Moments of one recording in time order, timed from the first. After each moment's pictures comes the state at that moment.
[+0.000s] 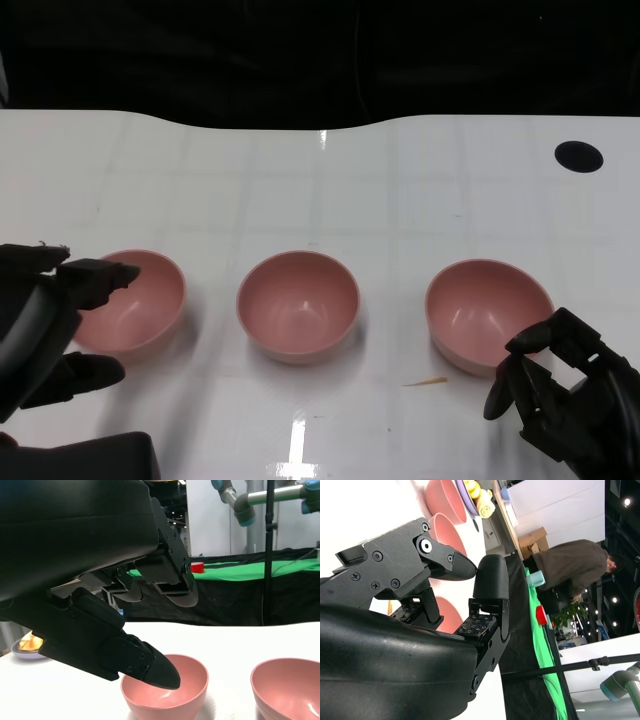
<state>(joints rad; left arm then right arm) 0.16 0.47 0.12 -0.37 0.88 -0.13 -0.07 0.12 0.09 -0.13 0.20 0.42 -0.25 0.44</state>
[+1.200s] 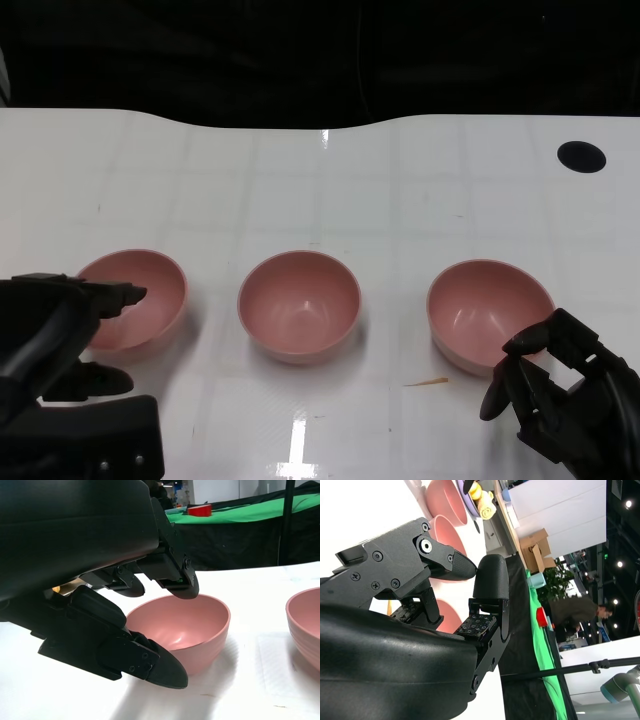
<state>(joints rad) -0.06 0.54 -0.10 0.11 0.85 -0.14 0.05 0.12 0.10 -0.12 0.18 0.41 -0.25 0.44</state>
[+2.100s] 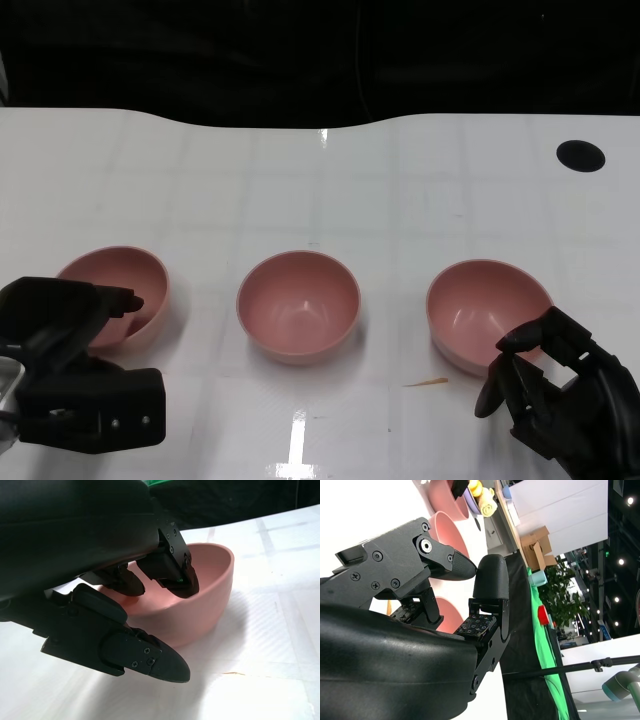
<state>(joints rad) -0.38 0.53 -0.32 0.69 0.85 -0.25 0.17 0.10 0.11 -0.12 0.23 0.40 -0.28 0.44</state>
